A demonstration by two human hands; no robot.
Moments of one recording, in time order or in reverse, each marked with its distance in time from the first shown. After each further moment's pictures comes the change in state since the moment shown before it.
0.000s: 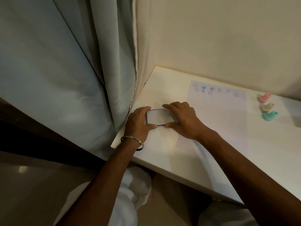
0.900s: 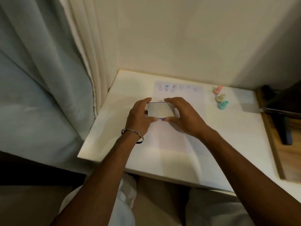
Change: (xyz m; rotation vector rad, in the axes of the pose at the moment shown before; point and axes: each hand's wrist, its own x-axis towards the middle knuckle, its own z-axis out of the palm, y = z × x) left_hand 0.016 0.074 0.066 -0.200 -0.100 0.149; right_hand -0.072 0.049 -0.059 0.149 0.177 0.199
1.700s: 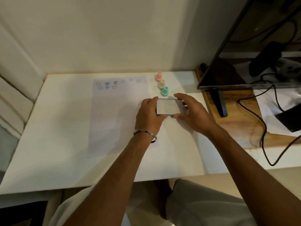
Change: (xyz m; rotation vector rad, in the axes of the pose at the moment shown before) left_hand -0.016 0.092 0.187 0.103 -0.141 0.194; right_hand -0.126 0.144 -0.078 0.018 0.165 0.444
